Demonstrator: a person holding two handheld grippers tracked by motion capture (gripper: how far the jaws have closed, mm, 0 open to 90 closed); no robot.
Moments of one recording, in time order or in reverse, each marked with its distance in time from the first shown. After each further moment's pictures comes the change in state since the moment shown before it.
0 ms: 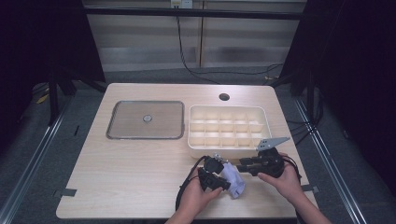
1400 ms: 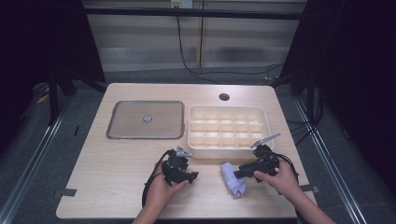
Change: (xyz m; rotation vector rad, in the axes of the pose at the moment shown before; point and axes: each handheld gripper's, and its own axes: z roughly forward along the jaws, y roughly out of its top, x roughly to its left) left arm 0.073 -0.046 -0.057 -0.121 0.242 0.049; right arm -0.009 0.000 0.017 0.198 0.090 0.293
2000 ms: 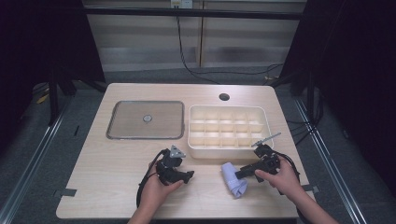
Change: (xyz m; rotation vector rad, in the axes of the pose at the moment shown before) left arm 0.011 -0.007 -0.005 -0.035 0.036 0.034; right arm -0.006 0.001 -0.001 0.051 0.023 0.072
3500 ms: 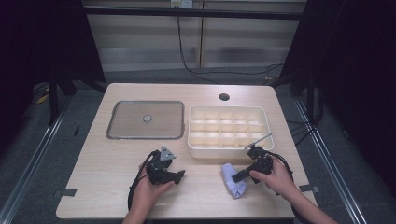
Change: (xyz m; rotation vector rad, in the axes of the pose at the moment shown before) left arm 0.018 -0.019 -0.008 -0.019 0.093 0.034; right arm 0.001 0.005 0.019 0.100 0.029 0.037
